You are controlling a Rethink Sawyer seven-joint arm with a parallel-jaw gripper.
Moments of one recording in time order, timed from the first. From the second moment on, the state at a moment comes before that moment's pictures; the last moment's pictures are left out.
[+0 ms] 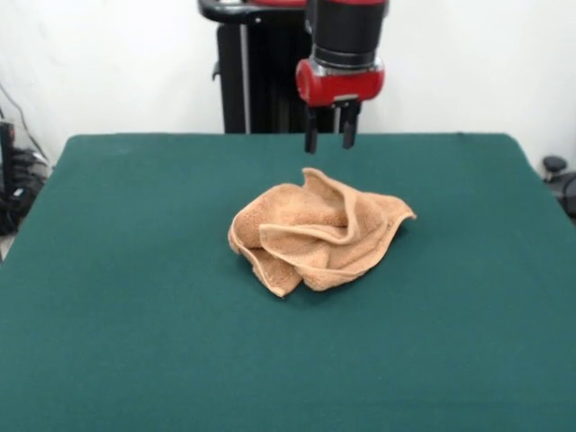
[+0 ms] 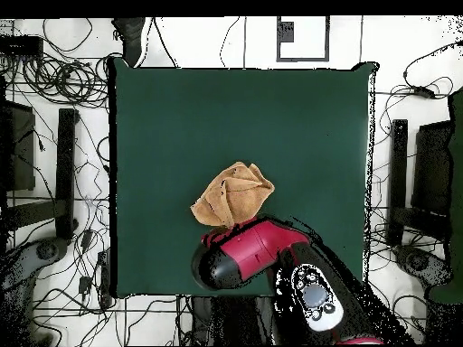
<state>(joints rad) -0.38 -0.79 0.36 2.02 -0.79 0.43 1.95</state>
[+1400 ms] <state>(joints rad) -0.34 -0.55 0.18 1.96 -0.78 0.26 1.95</state>
